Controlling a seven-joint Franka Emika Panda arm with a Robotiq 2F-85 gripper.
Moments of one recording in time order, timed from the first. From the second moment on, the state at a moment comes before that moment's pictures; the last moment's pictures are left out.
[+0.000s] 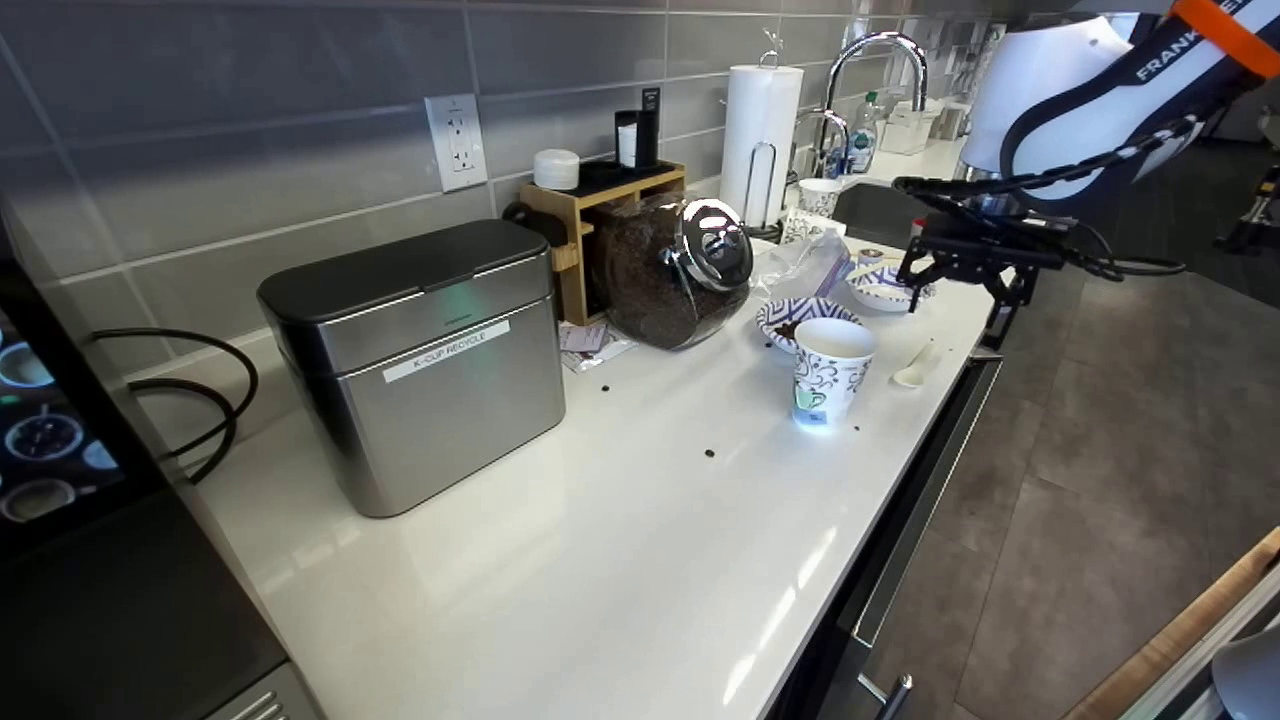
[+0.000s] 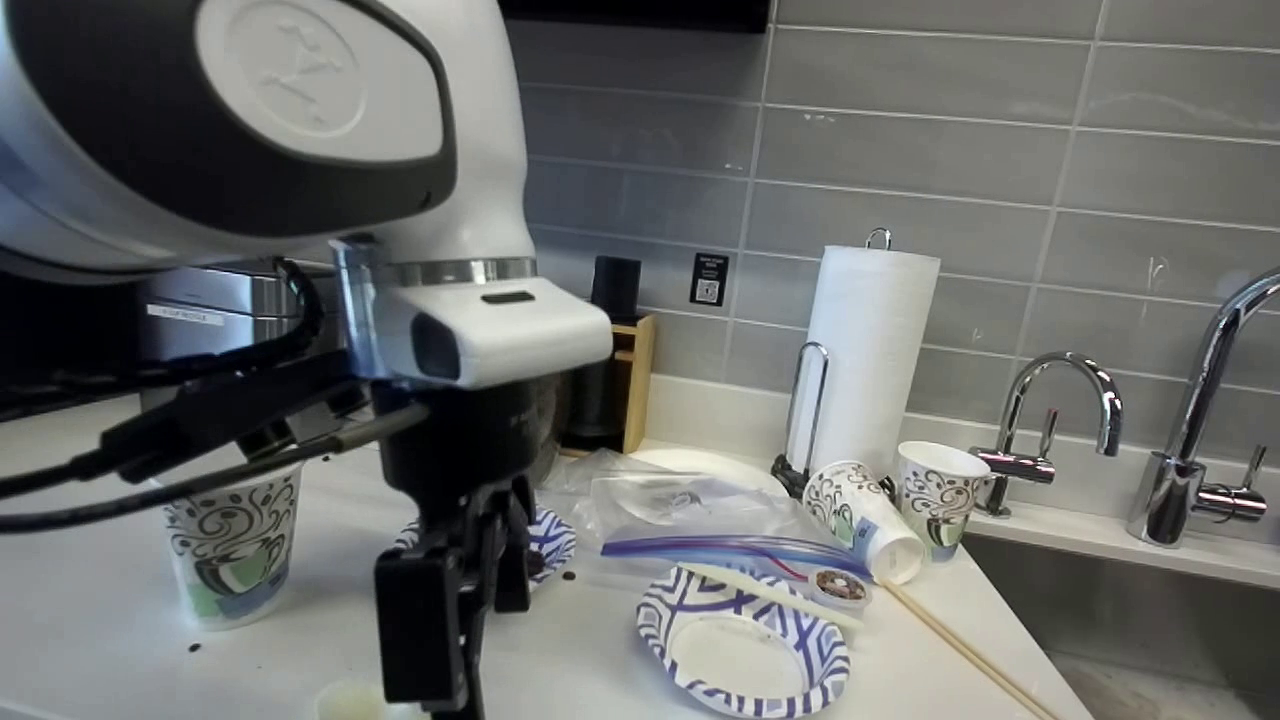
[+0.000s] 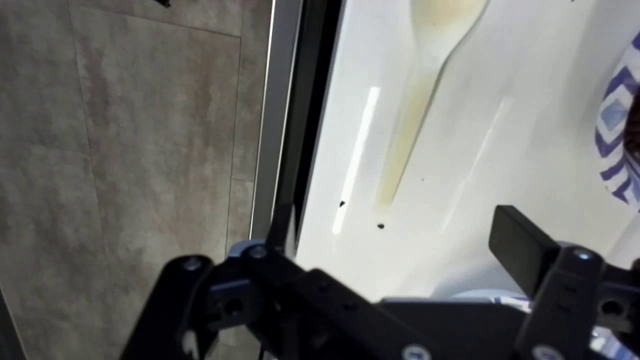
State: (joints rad) arm -0.11 -0.11 -0.03 -2.62 -0.34 2.60 1.11
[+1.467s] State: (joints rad) arm 0.13 -0.42 -0.01 -2.71 0.05 2.58 0.08
